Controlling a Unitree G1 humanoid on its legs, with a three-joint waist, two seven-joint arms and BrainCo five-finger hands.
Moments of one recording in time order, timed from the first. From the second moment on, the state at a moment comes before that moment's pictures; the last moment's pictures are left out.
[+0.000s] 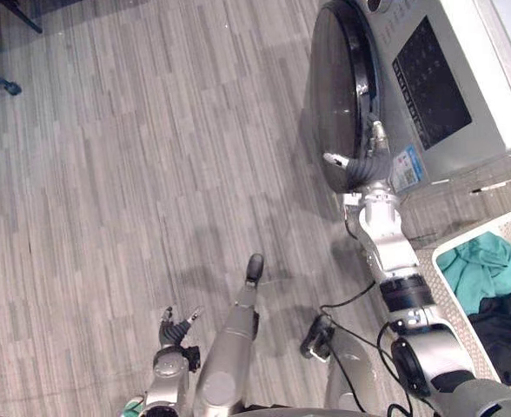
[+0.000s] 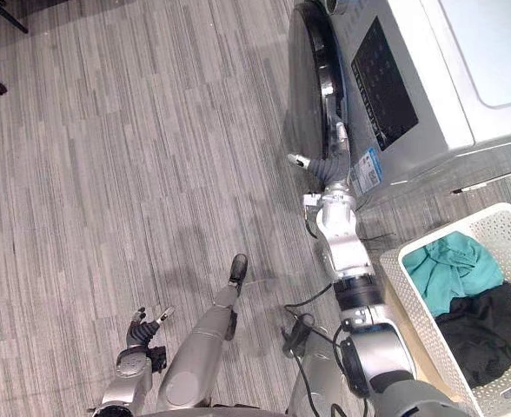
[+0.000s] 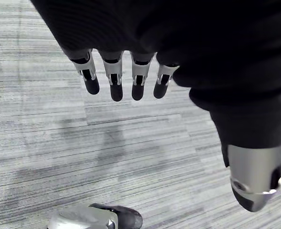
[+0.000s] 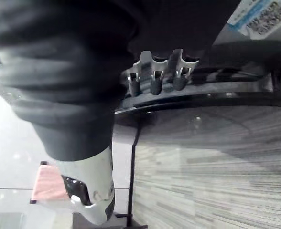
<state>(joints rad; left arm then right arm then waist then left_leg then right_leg) -0.03 0.08 0.10 0.65 0.05 0.00 0.29 -0.75 -0.29 0.05 0.51 0.06 -0.01 -0.32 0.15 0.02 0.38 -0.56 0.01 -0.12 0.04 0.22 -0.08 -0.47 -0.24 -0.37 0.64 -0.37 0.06</state>
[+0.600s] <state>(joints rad) -0.24 0.08 -0.09 0.56 0.01 -0.02 0.28 -1.35 -0.08 0.43 0.69 0.24 0.02 -0.25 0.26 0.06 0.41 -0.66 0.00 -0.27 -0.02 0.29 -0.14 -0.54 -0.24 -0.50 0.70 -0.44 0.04</state>
